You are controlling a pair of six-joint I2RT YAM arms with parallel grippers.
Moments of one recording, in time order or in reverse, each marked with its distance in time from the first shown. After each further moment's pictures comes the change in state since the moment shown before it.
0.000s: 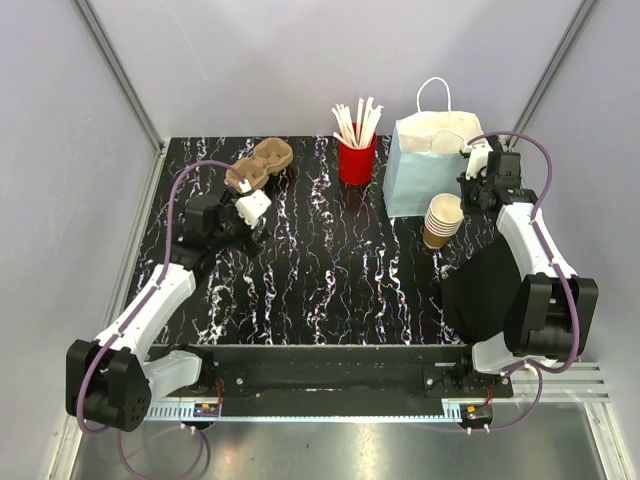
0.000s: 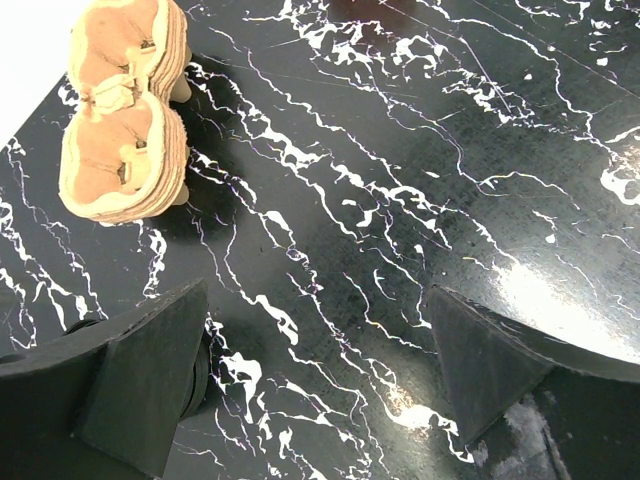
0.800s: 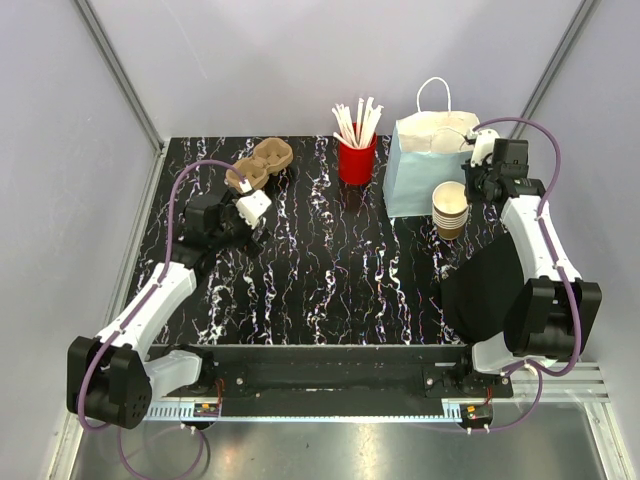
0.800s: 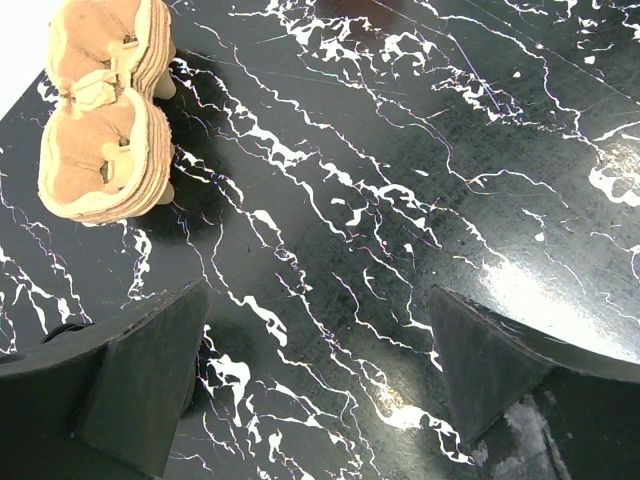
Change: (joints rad) left arm 0.003 0.016 0.000 -0.001 0.021 -0.011; right arm 0.000 0.000 0.113 -0.056 0.001 0.003
